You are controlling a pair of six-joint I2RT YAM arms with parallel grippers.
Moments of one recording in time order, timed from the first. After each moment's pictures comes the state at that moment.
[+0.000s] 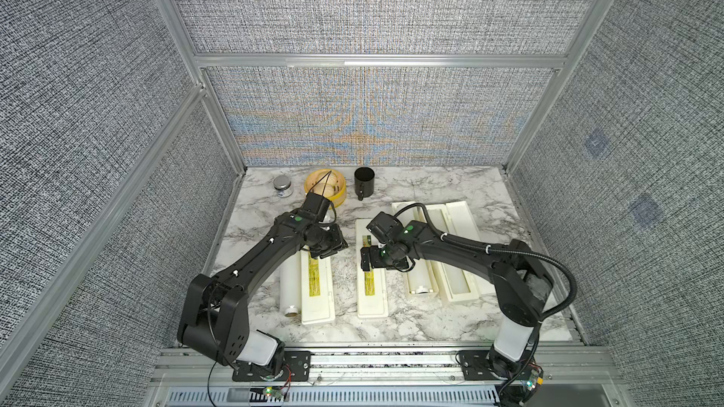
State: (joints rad) left arm -0.43 1.45 1.08 -0.76 0.35 -0.71; right arm 0.87 1.85 1.36 -0.72 -0.08 0.72
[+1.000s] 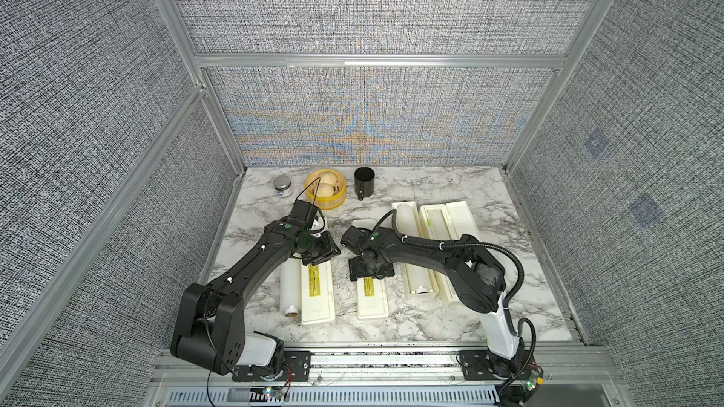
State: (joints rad) left arm -0.35 1.40 0.97 -0.73 0.43 -0.65; right arm 0.97 2.09 1.58 -0.88 0.07 0.79
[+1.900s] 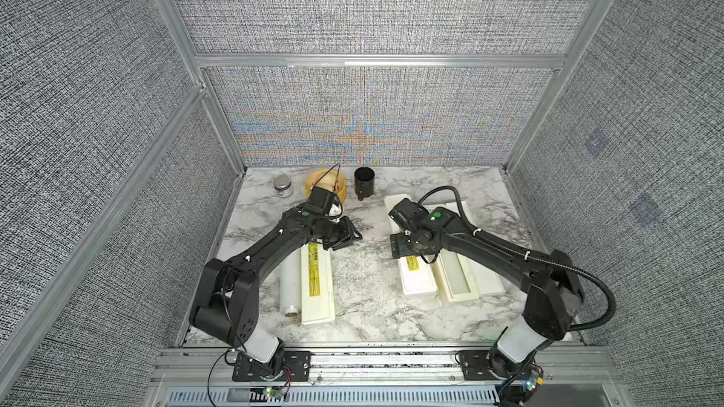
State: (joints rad) left arm -0.47 1.60 1.16 -0.59 0.55 -0.72; right arm 0.73 1.65 1.35 -0.97 0.20 0.57
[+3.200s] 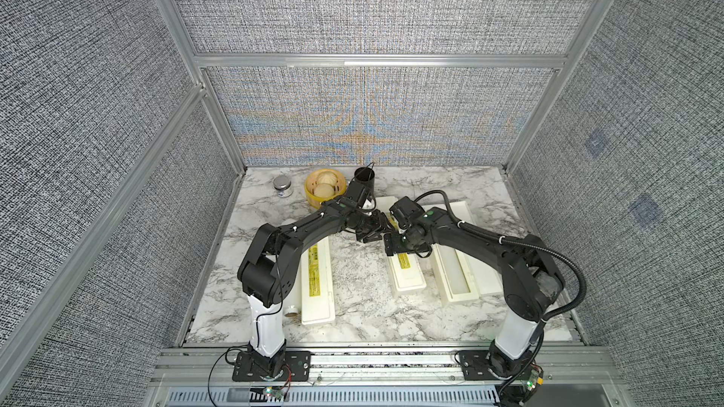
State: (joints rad) left arm -0.59 1.92 1.37 -0.44 0.60 -0.84; right arm 0.68 1.80 1.31 -0.75 0.00 0.49
